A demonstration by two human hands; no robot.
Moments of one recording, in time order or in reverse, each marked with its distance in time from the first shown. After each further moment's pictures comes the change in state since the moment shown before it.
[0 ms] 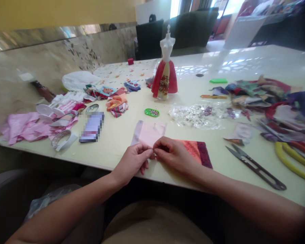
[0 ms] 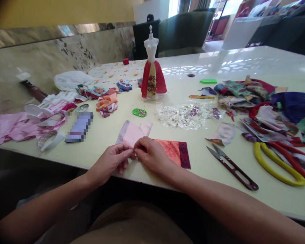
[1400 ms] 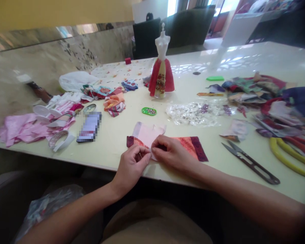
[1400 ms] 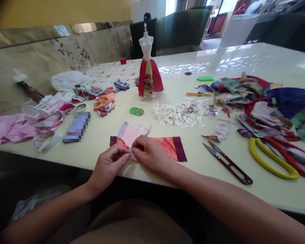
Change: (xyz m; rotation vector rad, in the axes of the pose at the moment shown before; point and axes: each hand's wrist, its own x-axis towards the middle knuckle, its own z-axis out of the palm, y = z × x) left_hand -0.013 -0.015 0.009 0.351 0.213 0.334; right_hand -0.003 0.003 -0.002 0.018 0.008 -0.020
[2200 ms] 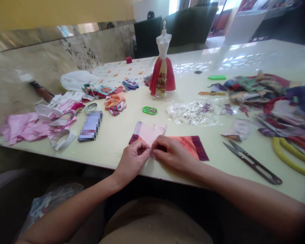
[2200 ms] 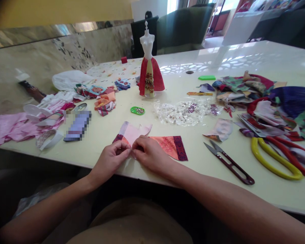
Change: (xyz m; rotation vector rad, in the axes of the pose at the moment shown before) left_hand 0.016 0.002 -0.002 -0.003 -0.073 -0.044; right_hand 0.000 0.000 -0.002 -0.041 -0.065 -0.012
